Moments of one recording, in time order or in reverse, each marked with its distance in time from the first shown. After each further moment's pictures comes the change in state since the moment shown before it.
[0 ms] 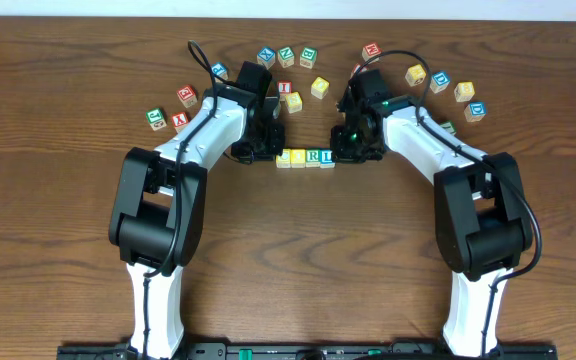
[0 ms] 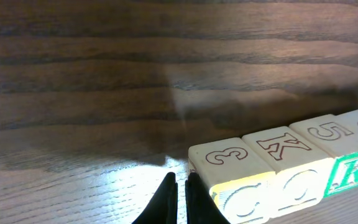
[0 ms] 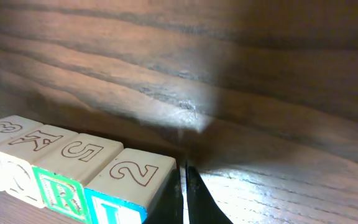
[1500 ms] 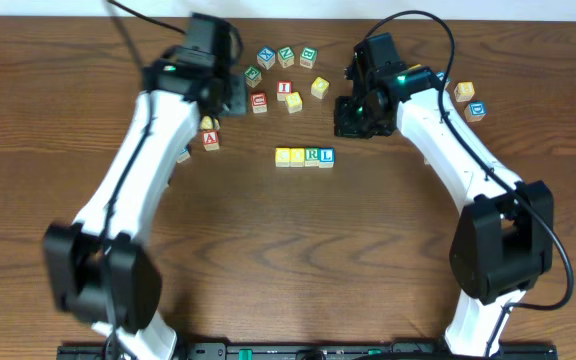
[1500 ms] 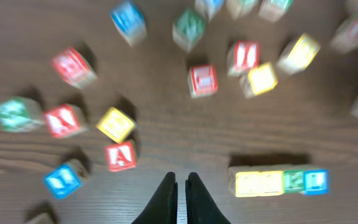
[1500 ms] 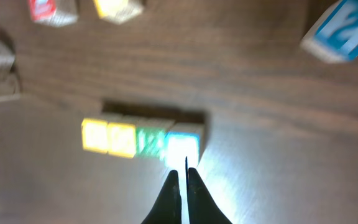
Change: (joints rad) left arm 0.096 -0.366 0.088 -0.061 -0.280 0.007; right arm 0.029 -0.141 0.179 -0.228 0.085 0.055
